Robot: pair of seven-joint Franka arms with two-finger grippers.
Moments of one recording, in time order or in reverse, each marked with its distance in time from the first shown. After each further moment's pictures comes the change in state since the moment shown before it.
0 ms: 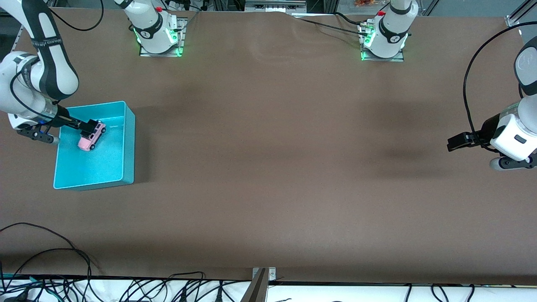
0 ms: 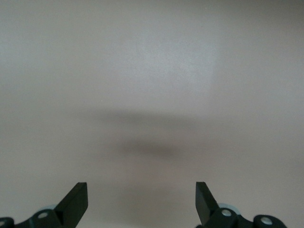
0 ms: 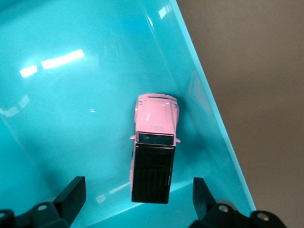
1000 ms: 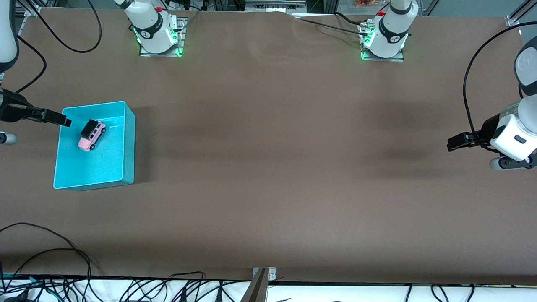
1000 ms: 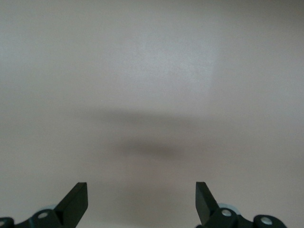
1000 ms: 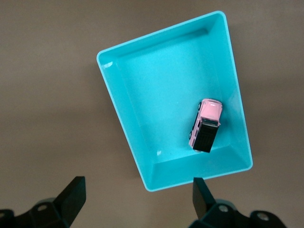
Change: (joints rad) left arm 0.000 0.001 0.000 0.000 0.000 0.000 0.000; right arm 0.052 -0.066 0.108 0.536 0.084 -0.695 0.004
